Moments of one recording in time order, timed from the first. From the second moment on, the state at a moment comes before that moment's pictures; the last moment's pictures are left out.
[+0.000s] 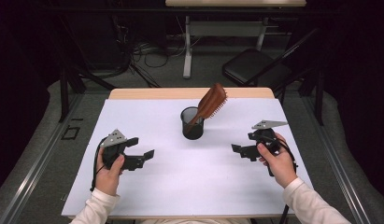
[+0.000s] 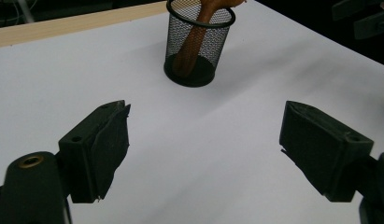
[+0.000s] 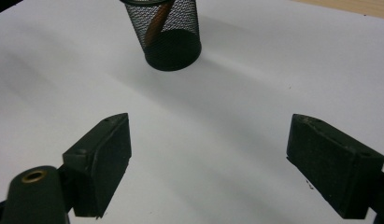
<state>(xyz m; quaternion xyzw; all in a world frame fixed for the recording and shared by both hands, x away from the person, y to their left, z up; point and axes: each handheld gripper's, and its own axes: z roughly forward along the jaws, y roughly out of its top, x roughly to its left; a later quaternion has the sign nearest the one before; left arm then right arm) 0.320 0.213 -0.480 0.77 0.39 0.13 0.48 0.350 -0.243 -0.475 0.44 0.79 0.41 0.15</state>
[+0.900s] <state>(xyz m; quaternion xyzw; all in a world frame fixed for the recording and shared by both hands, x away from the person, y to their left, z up) 0.307 0.227 -0.504 0.77 0.38 0.14 0.50 0.319 -0.249 -0.510 0.45 0.77 0.43 0.16</state>
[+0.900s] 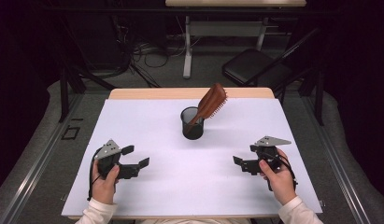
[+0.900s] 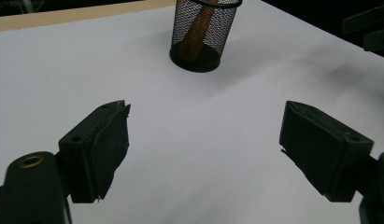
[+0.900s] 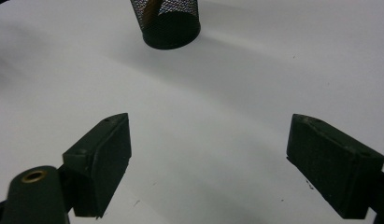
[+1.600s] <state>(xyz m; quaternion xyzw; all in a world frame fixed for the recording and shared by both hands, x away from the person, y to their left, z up) 0.306 0.225 -0.512 0.77 0.38 0.14 0.50 0.303 -0.243 -0.531 0.43 0.77 0.45 0.16</state>
